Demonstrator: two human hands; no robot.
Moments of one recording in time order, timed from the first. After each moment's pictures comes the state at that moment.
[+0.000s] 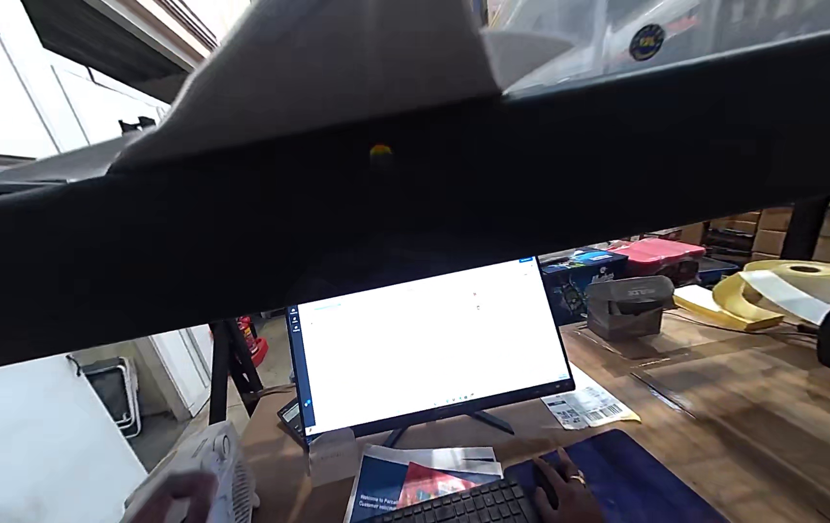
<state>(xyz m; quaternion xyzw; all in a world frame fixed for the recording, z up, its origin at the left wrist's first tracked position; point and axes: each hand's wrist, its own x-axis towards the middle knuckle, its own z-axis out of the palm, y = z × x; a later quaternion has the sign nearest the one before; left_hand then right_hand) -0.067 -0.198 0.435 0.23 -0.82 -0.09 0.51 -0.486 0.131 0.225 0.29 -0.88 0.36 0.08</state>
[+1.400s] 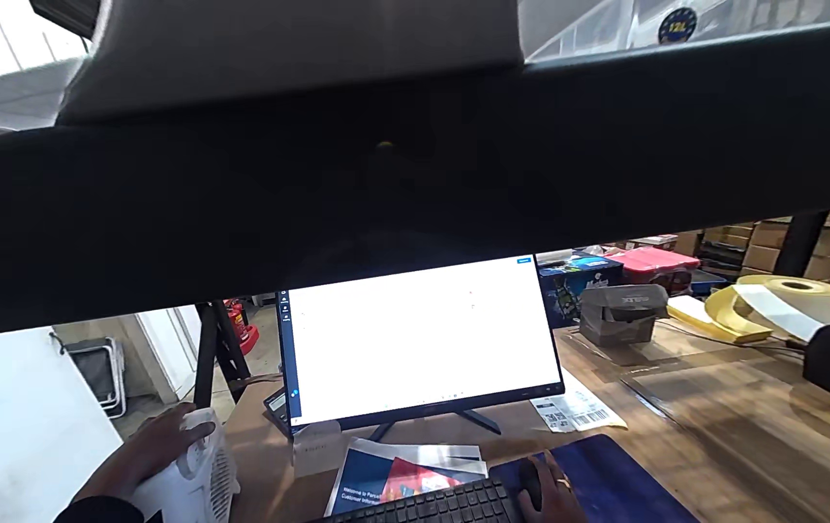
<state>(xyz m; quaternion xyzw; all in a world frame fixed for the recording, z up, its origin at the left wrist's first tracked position) -0.099 -0.352 0.473 0.49 -0.86 -0.14 0.03 -0.482 0.131 0.229 0.27 -0.90 0.34 0.07</state>
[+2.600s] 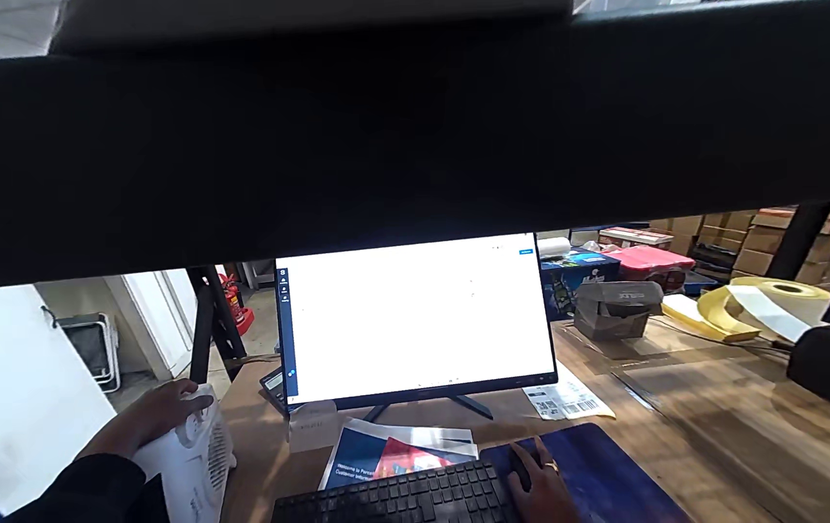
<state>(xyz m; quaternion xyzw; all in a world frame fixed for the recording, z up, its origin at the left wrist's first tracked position) -0.104 -0.347 0.480 0.50 -0.85 -0.16 0.00 -0.481 0.130 0.224 0.28 -0.89 0.34 0.10</state>
